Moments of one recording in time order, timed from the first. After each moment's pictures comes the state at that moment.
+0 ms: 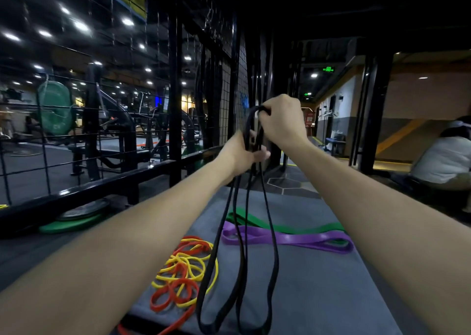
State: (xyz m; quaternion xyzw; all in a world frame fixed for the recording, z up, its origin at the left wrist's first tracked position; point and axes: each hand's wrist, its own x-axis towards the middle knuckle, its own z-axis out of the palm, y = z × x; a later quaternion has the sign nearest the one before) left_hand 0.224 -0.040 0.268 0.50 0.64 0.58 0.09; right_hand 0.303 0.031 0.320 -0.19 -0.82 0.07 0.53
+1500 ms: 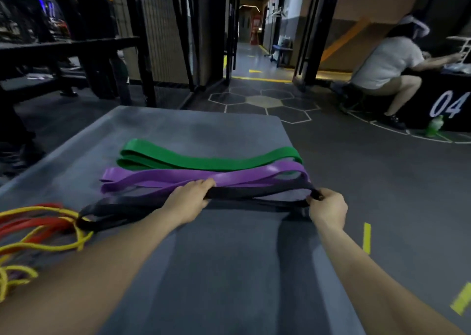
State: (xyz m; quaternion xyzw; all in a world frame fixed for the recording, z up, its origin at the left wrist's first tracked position) left_hand 0.146 0.234 -0.050 0.64 0.77 0.10 0.02; right_hand 0.403 0.340 -0.045 -0.67 -0.56 0.31 0.38
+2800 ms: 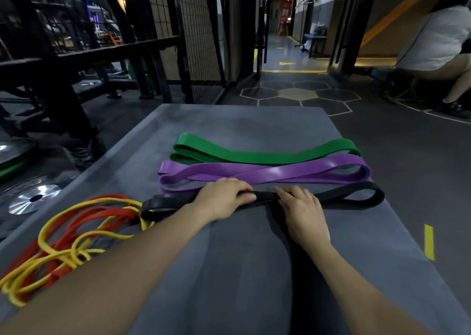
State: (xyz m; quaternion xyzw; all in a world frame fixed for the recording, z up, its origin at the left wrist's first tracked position) left_hand 0.105 0.202 -0.049 0.64 0.75 0.12 0.08; right_hand 0.290 0.277 -0.096 -0.41 -0.88 0.04 0.25
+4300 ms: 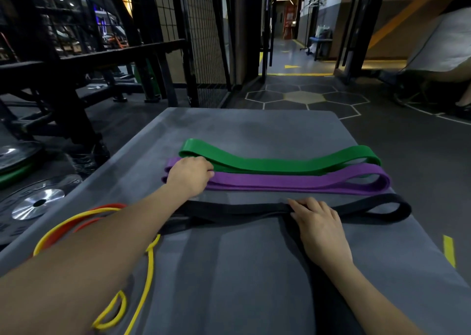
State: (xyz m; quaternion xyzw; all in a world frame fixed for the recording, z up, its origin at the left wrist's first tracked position) left_hand 0.014 0.217 -0.031 0.56 0.83 0.05 -0.07; right_hand 0.291 0.282 -0.104 -0.40 -0.88 0.01 0.26
